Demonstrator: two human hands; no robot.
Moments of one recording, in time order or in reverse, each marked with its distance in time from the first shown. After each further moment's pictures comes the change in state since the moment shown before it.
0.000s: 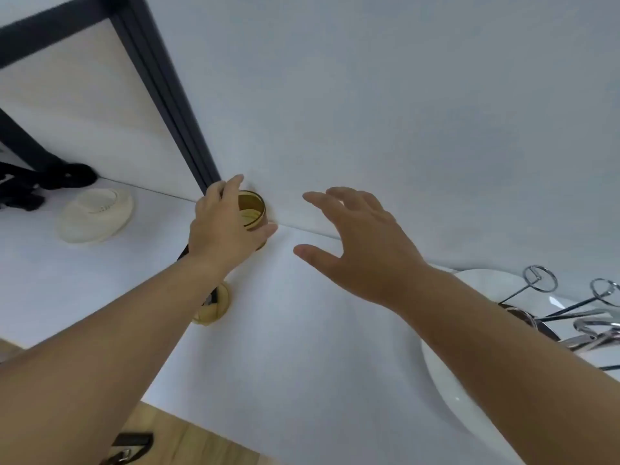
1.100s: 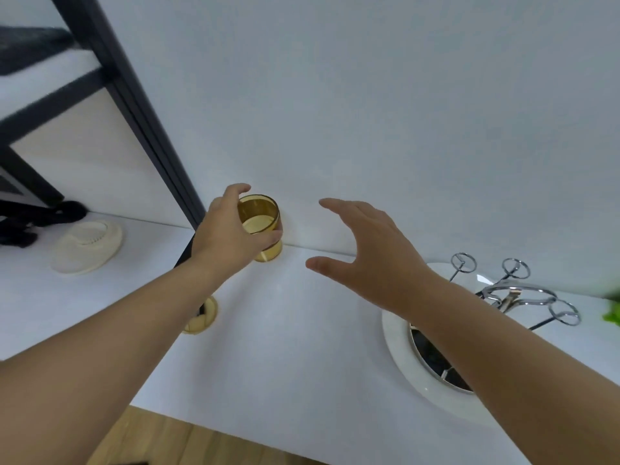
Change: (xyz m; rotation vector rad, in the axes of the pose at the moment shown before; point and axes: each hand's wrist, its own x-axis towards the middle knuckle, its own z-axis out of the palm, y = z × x) left_hand -0.029 0.075 -0.044 -0.205 -0.069 0.001; right_hand -0.064 0.009 -0.055 0.175 0.096 0.120
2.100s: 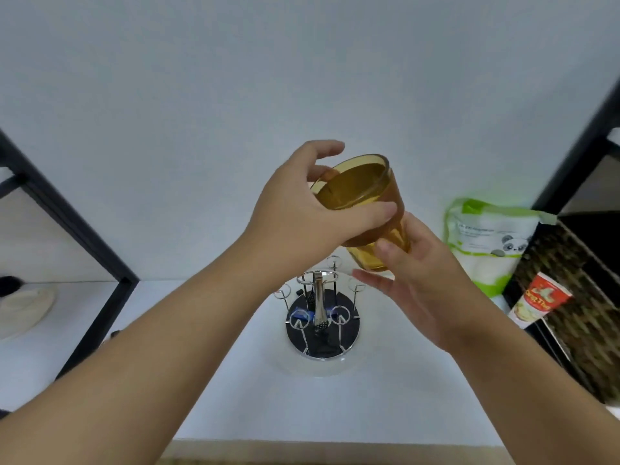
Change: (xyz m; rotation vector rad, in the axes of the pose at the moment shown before) left_hand -0.229 0.387 -0.008 -0.454 -0.253 0.396; right_hand -0.232 0.105 -0.212 1.210 0.216 0.032
